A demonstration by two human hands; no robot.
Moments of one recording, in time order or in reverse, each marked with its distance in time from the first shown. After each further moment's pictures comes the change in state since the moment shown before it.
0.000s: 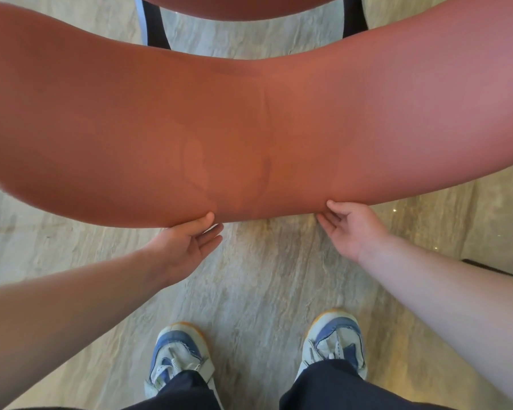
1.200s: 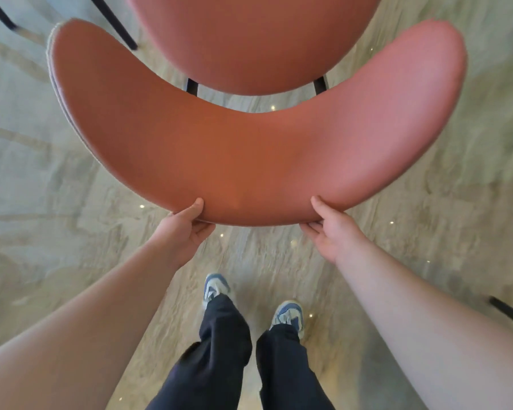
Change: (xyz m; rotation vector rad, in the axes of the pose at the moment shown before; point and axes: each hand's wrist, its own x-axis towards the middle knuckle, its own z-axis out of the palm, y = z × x) left_hand -0.283 0.249 0.149 -0.083 0.188 0.091; right_hand -0.305 -0.217 0.174 -0.170 -0.046 0.006
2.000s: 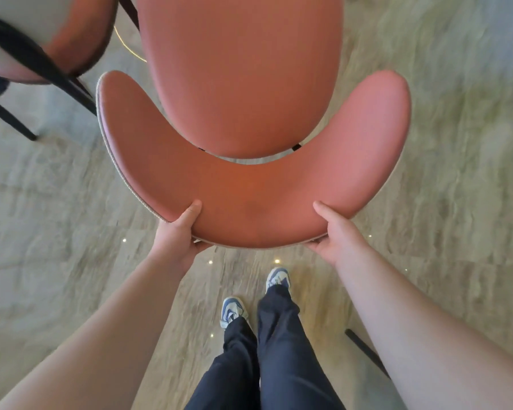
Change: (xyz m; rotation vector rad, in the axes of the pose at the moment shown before) left_hand -0.053 0.306 0.123 0.024 -0.071 0.153; right_hand -0.090 -0.250 0.205 0.060 0.097 -0.019
